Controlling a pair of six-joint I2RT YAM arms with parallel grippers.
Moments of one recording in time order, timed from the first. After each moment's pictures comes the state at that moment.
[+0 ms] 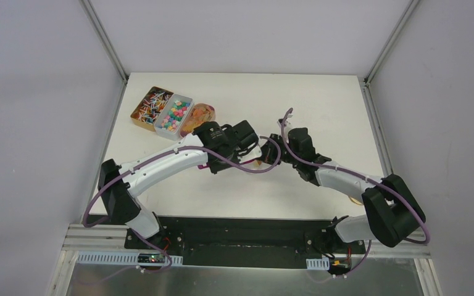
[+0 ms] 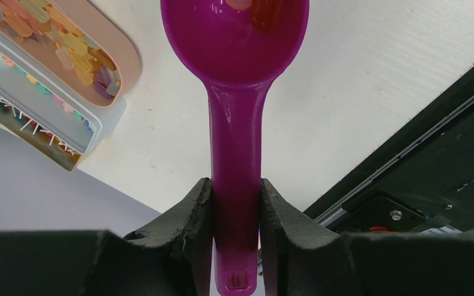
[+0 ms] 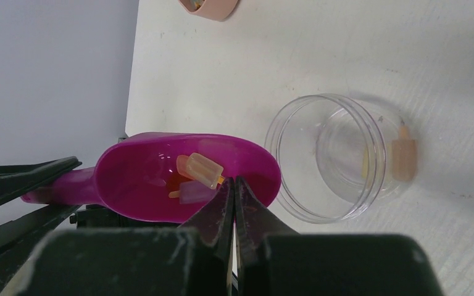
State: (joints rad) left arm -1.00 1.57 1.51 -1.28 -0.31 0.27; right arm 0.59 1.37 0.63 0.29 -0.38 0.84
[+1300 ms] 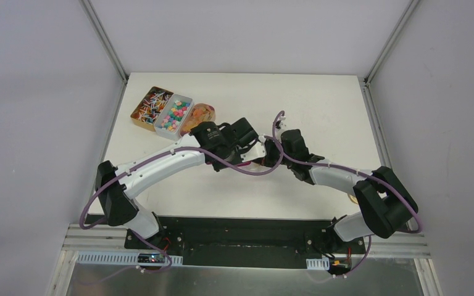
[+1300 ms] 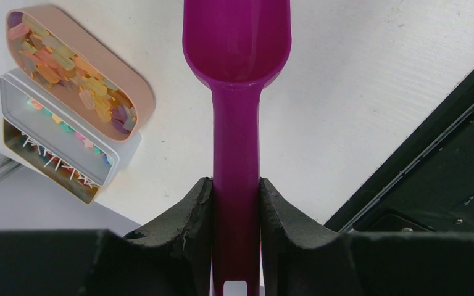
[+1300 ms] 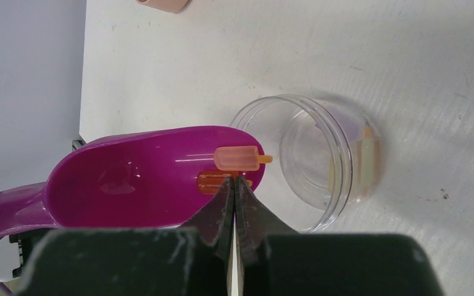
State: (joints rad) left arm -1.00 1.54 1.51 -1.19 -0.26 0.36; right arm 0.63 1.45 0.65 0.27 -0.29 0.76
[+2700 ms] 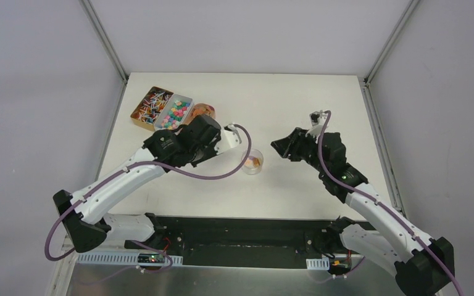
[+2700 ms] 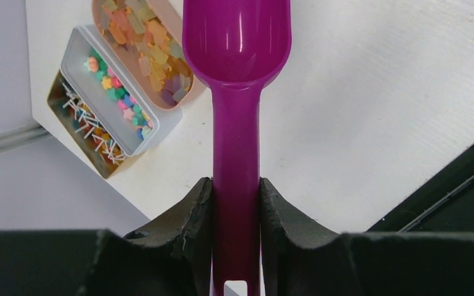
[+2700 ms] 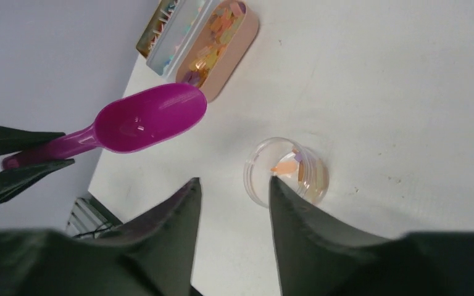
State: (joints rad) left arm -0.90 1.23 1.31 -1.05 -0.32 0.44; right arm 0.54 0.92 0.64 -0.01 -0.12 0.65
